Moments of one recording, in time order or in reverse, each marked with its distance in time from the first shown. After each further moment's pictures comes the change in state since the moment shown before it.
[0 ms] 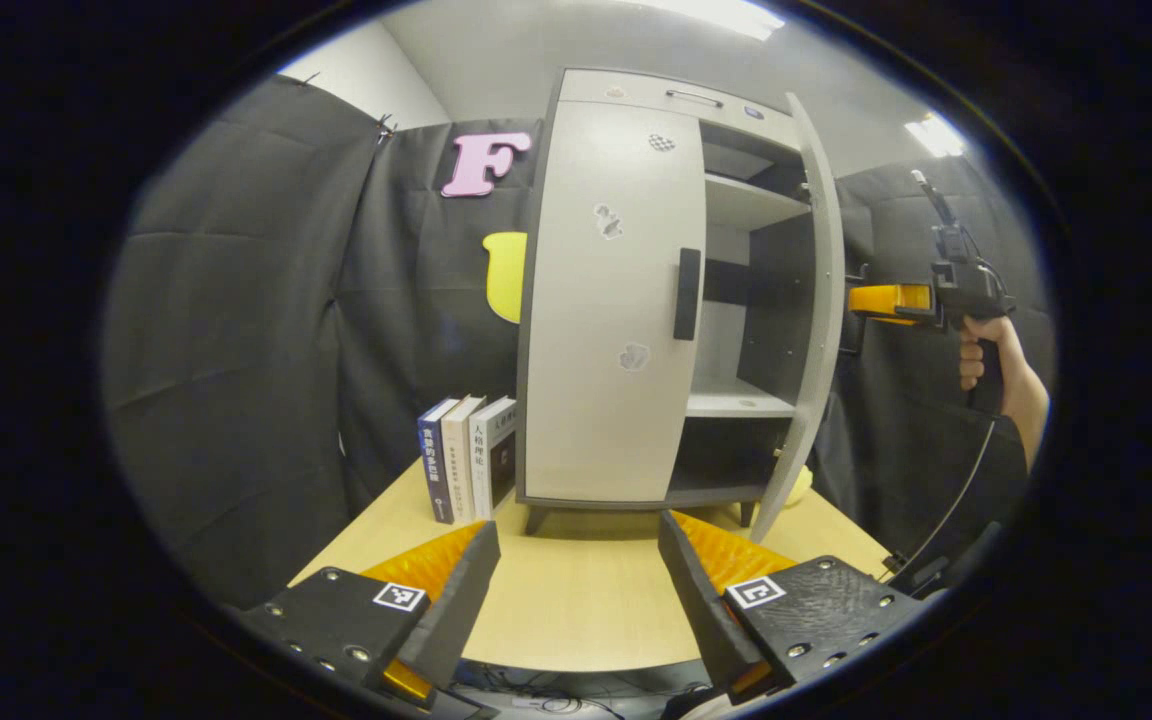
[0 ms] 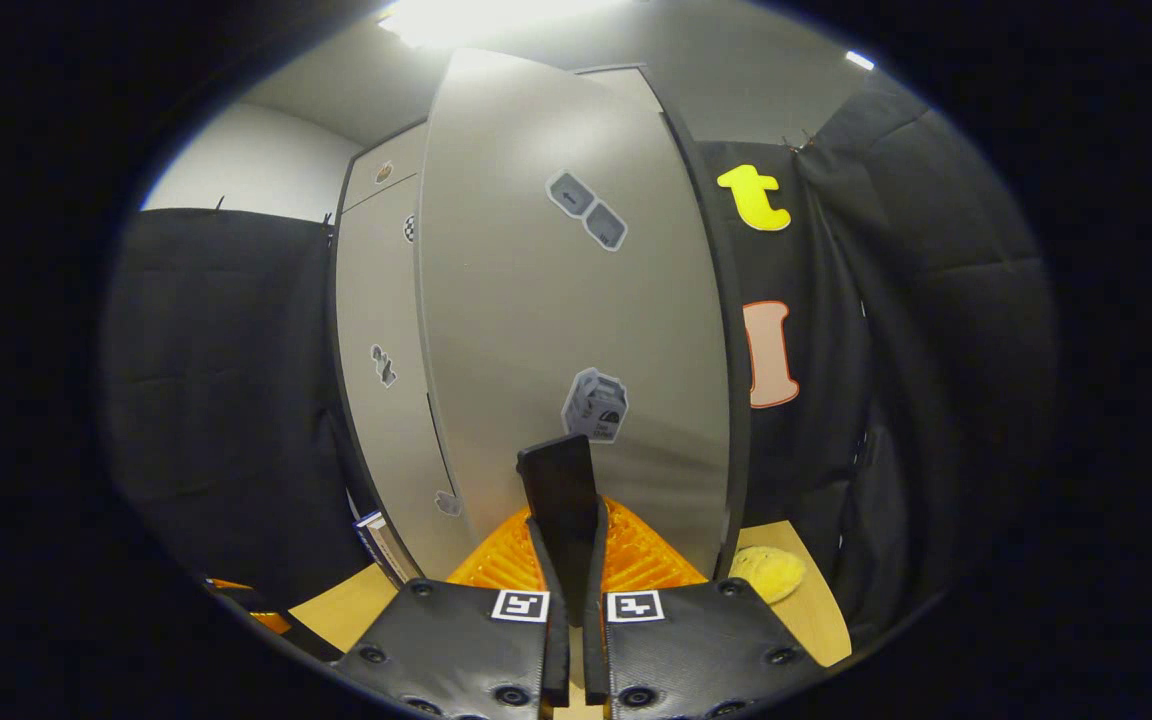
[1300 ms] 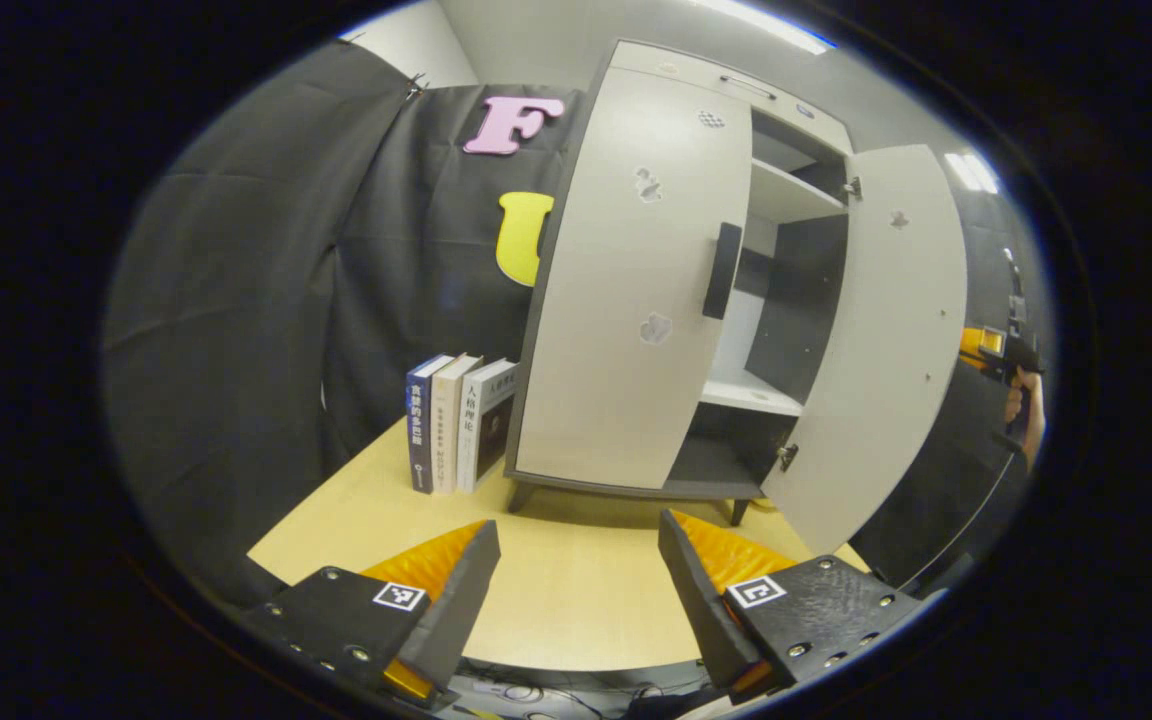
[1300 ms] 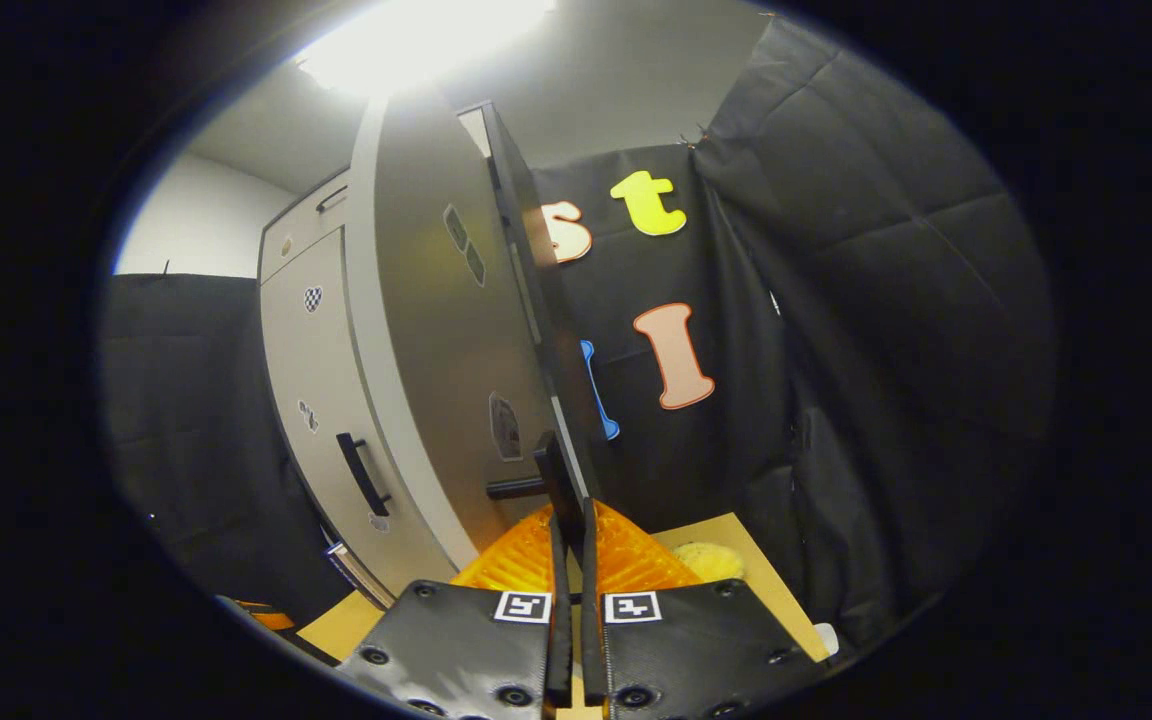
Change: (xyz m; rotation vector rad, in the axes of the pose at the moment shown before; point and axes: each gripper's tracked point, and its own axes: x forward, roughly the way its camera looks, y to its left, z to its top) left arm 0.041 0.019 -0.030 -0.140 0.082 -0.026; right arm -0.066 -0.134 0.013 0.098 -0.063 -0.123
